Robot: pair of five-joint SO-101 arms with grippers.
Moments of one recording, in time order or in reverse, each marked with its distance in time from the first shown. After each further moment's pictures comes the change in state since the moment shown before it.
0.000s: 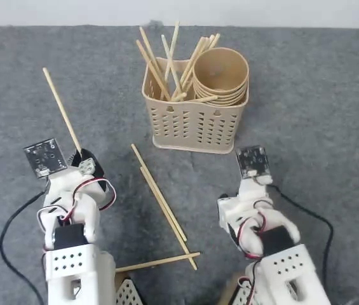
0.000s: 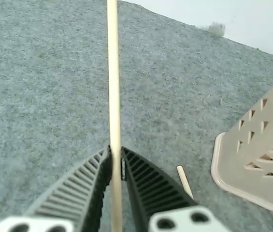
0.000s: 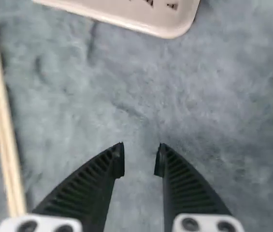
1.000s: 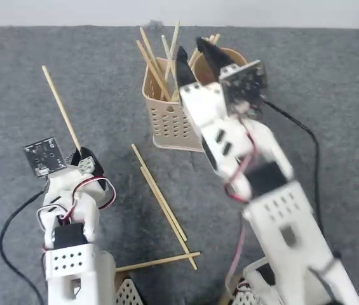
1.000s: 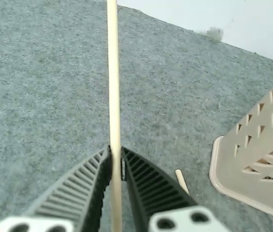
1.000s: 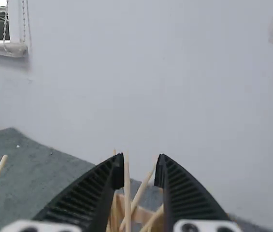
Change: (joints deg) left arm 0.0 0.1 -0.9 0.0 0.0; right arm -5.8 32.3 -55.2 -30.6 14.3
